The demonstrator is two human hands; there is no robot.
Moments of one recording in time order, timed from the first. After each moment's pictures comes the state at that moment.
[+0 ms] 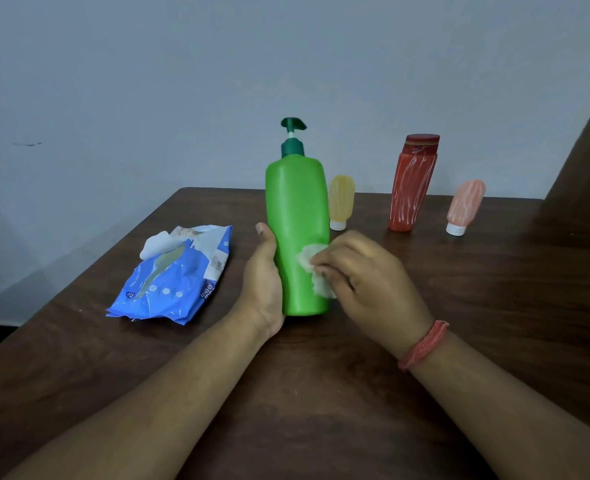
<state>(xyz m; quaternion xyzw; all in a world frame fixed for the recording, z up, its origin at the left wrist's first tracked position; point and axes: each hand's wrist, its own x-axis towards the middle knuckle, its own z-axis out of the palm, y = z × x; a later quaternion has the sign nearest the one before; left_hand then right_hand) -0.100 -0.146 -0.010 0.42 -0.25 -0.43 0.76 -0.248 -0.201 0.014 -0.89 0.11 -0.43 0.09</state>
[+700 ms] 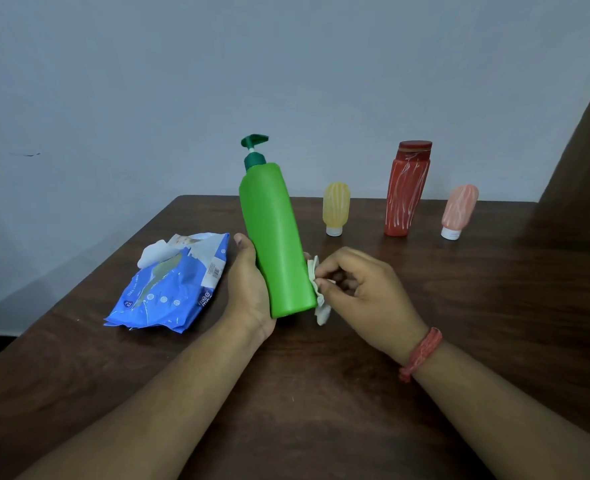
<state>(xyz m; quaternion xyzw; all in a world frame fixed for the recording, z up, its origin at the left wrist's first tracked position) -0.085 -0.151 -0.014 0.44 -0.21 -0.38 0.79 -0.248 -0.205 0.003 -0.84 0.13 -0.42 0.30</state>
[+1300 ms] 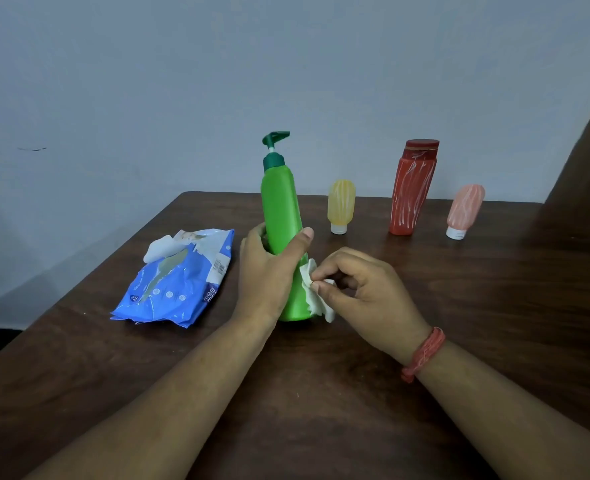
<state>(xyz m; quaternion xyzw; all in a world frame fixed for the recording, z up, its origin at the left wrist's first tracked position) -0.096 -0.142 0.000 0.63 -0.32 -0.16 0.68 -0.246 -0.200 0.004 -0.85 0.11 -0.41 0.31</state>
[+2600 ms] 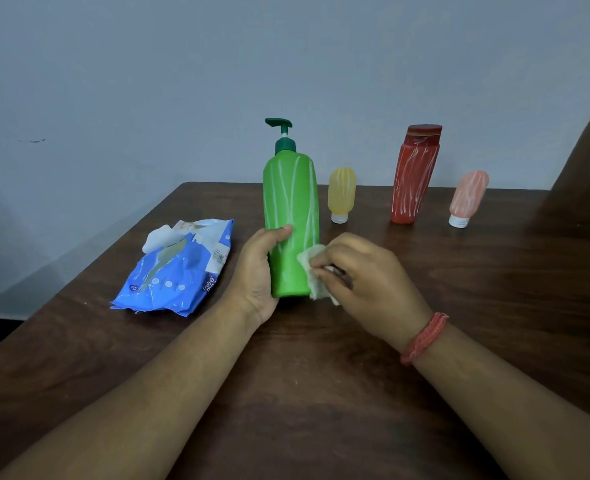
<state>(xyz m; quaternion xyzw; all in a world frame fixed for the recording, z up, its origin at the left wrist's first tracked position) -0.090 -0.135 0.000 0.43 -0.24 -0.44 0.75 -0.251 -0.199 0.013 -0.91 0.10 -0.38 0.13</state>
